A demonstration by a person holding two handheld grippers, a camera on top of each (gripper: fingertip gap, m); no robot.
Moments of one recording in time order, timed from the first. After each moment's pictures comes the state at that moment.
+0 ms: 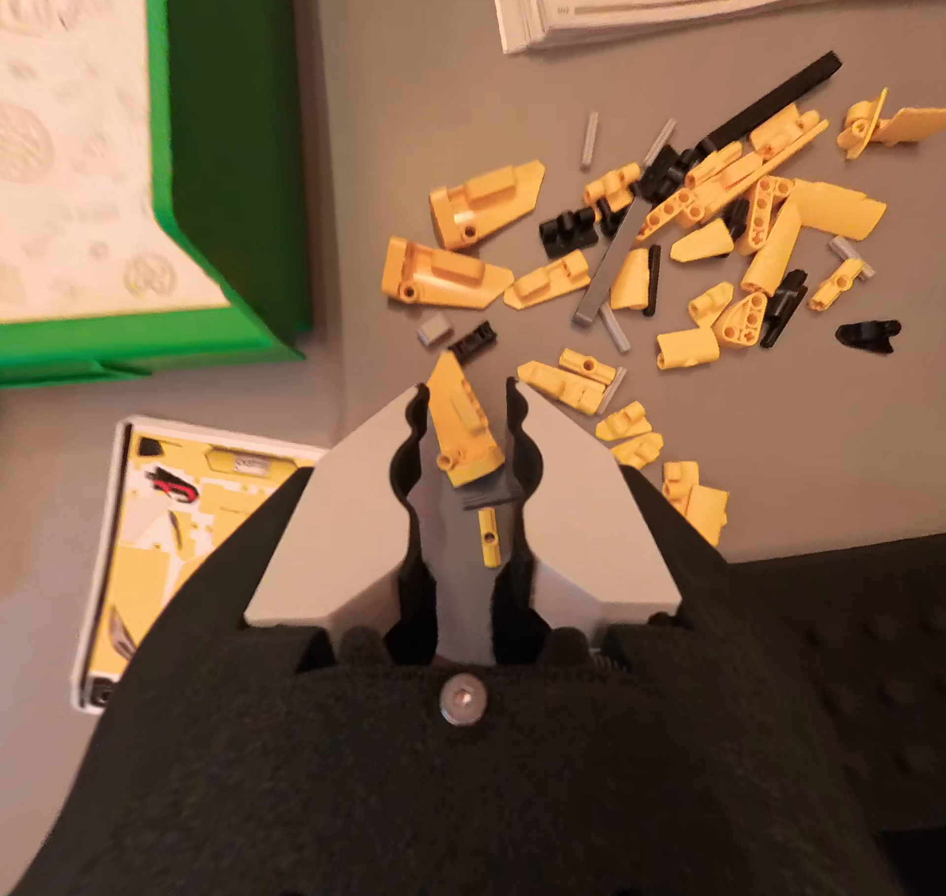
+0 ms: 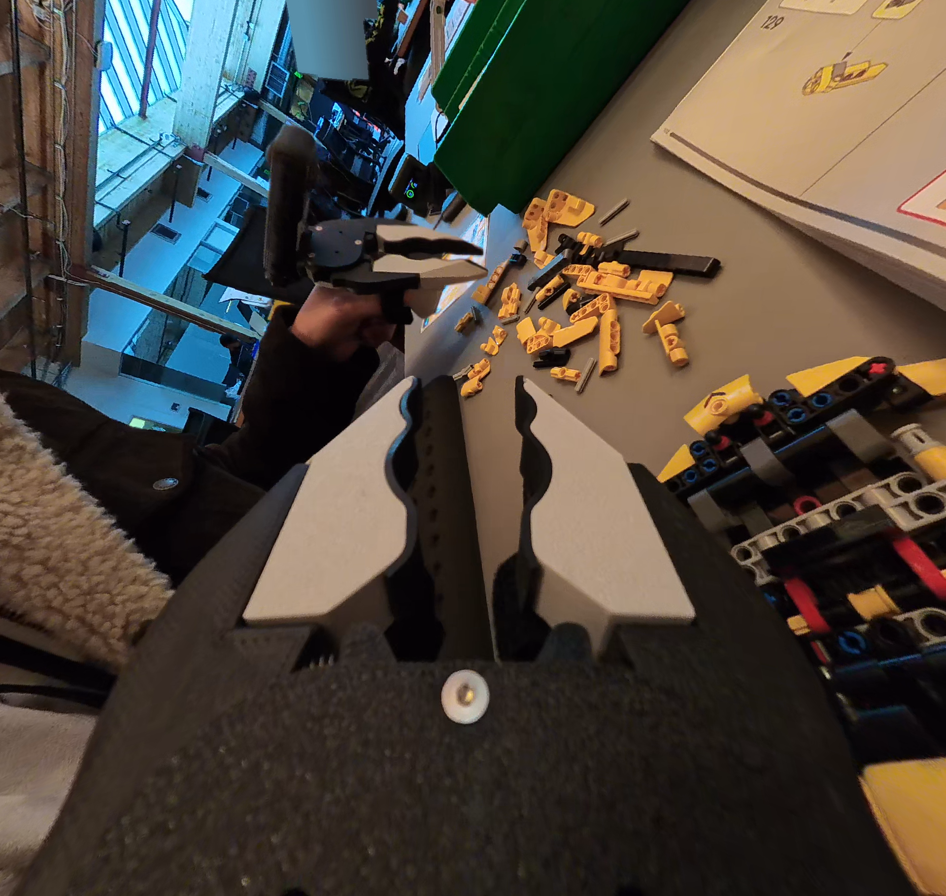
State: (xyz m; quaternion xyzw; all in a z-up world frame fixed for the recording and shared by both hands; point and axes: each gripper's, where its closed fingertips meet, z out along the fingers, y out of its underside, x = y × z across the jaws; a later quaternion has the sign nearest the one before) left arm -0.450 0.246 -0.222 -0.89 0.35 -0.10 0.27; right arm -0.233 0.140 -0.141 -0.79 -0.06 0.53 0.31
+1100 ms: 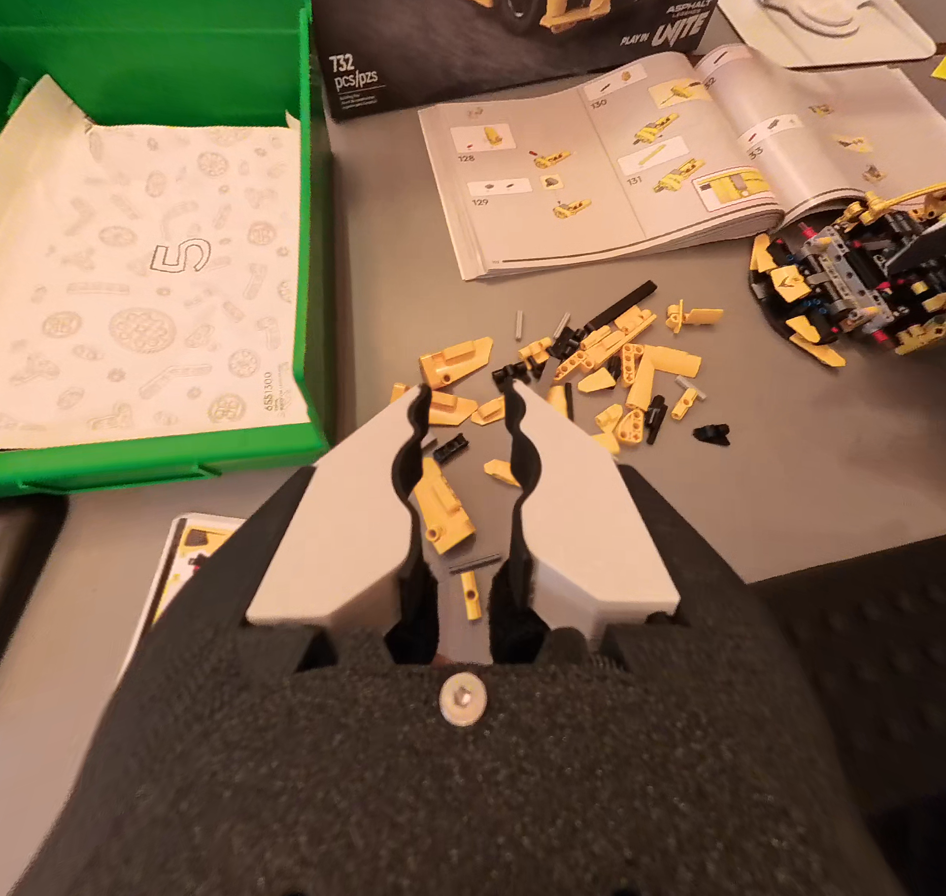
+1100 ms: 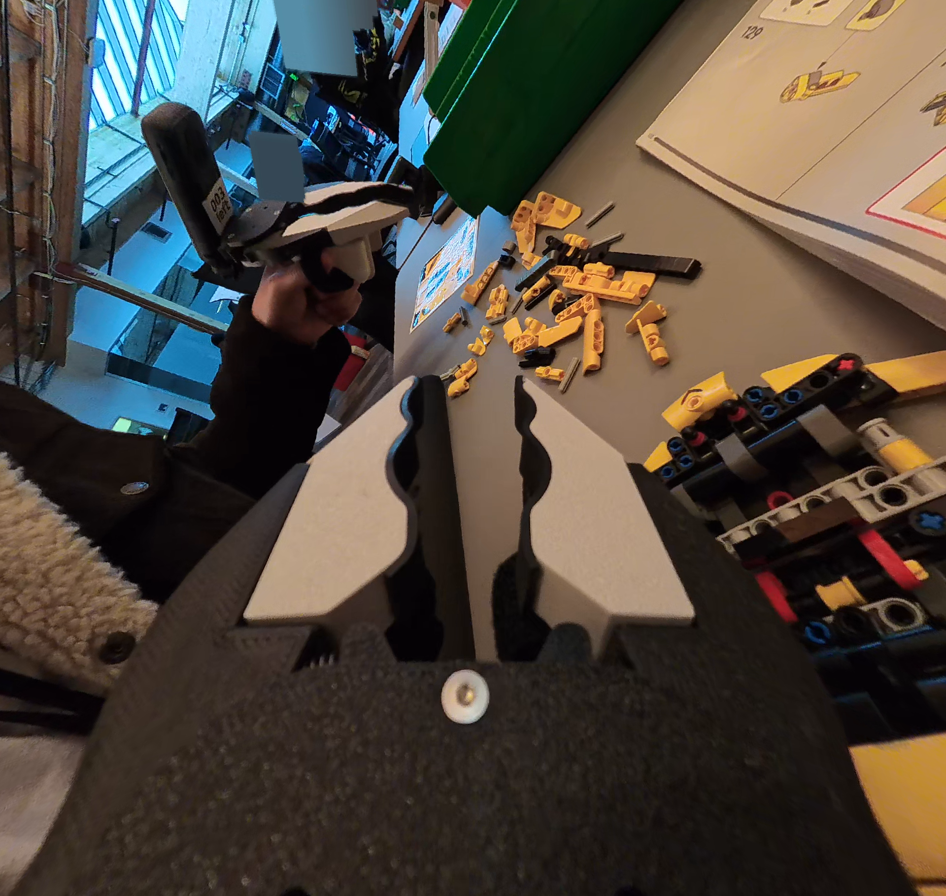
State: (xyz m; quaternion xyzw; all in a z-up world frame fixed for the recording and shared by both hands) left arm -0.433 0.255 -0.141 -0.83 0.34 -0.20 0.40; right arm -0.229 0.141 -0.148 -0.79 -0.07 0.52 0.32
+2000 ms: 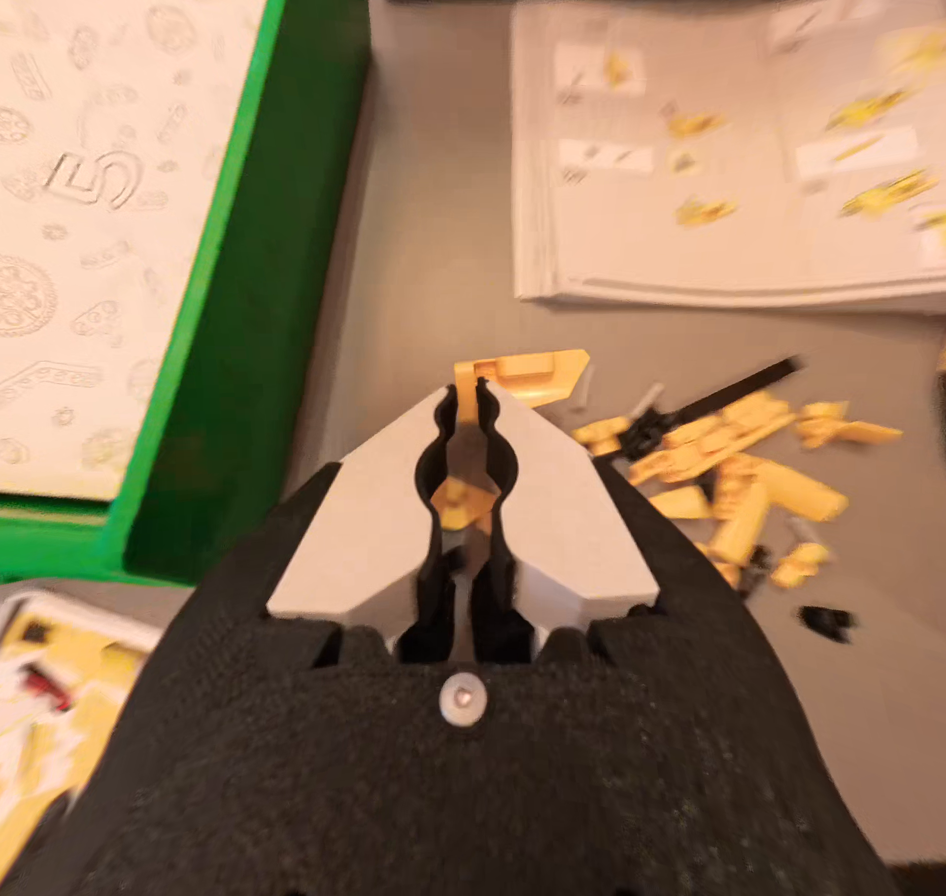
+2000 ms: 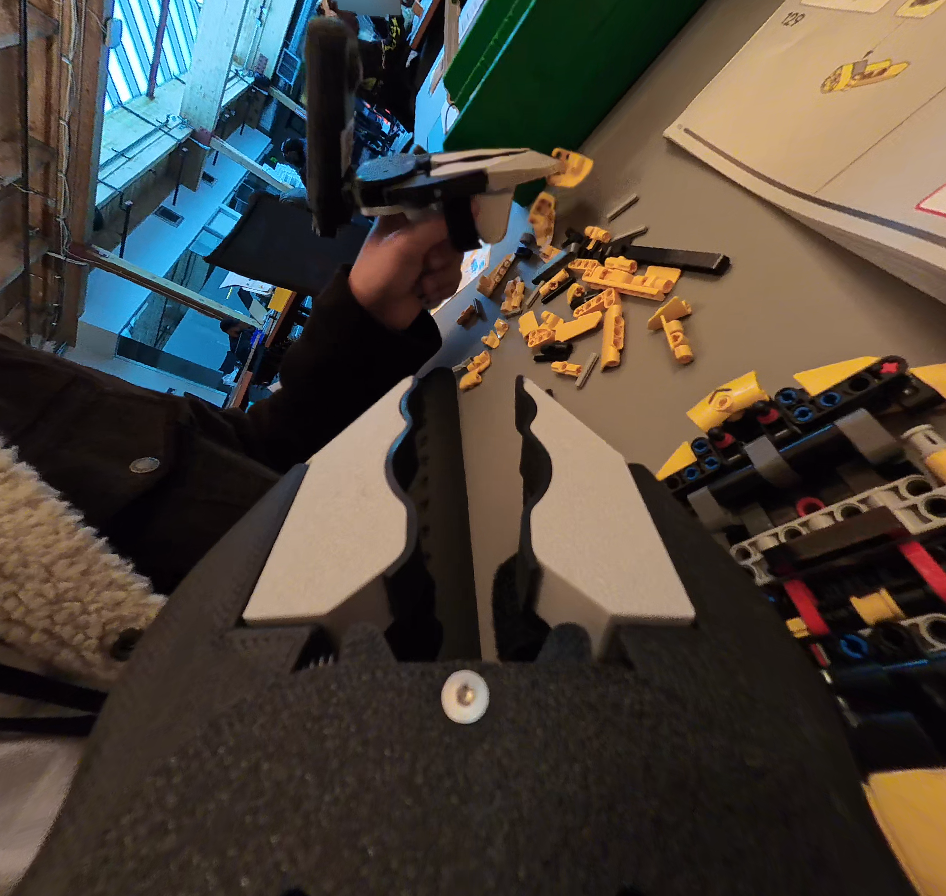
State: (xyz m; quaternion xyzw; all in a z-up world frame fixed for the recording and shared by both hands) left arm -0.389 0.316 -0.214 -0.89 0.25 -0.15 0.36; right arm -0.236 0.135 -0.144 -0.78 -0.08 0.53 0.32
